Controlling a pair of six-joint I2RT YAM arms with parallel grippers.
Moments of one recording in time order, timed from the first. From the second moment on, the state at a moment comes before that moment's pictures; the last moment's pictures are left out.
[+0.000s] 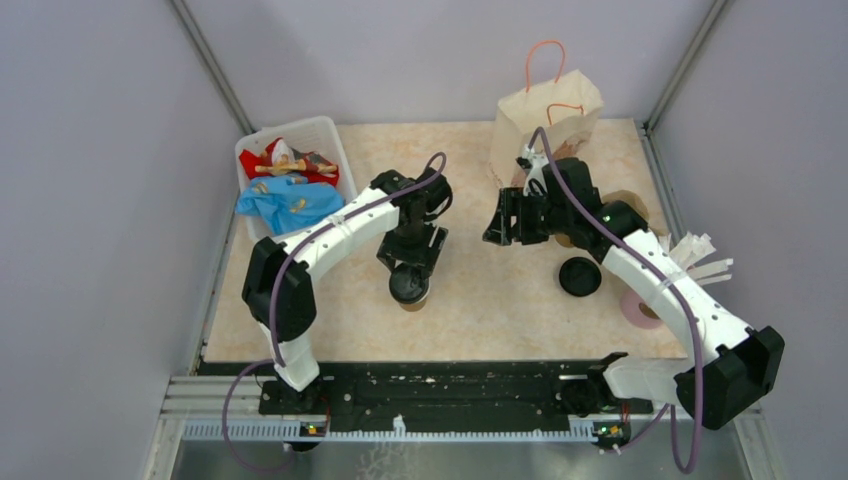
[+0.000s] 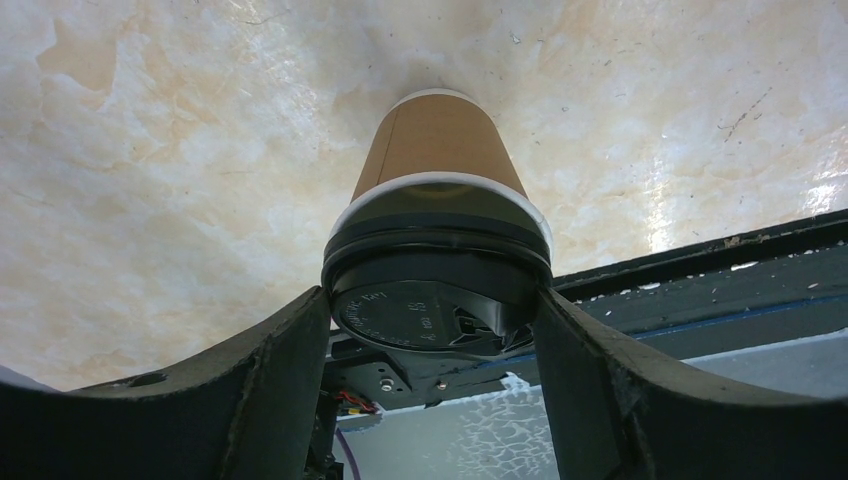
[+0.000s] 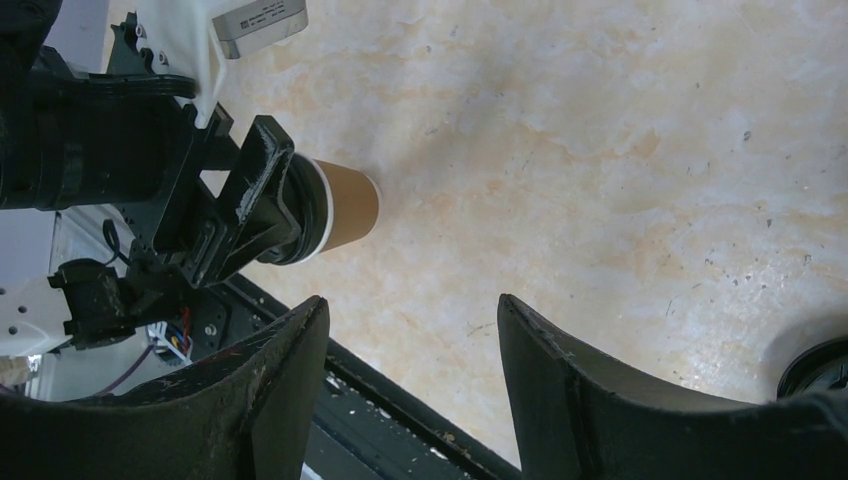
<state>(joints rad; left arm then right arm) -0.73 1.79 1.59 -1.25 -0.02 -0.39 0.52 1.21 1.18 -0.68 -0.26 0.40</state>
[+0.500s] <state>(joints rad) -0.73 1.80 1.60 -1.25 -0.02 -0.39 0.52 1.21 1.17 -0.68 -0.26 0.39</state>
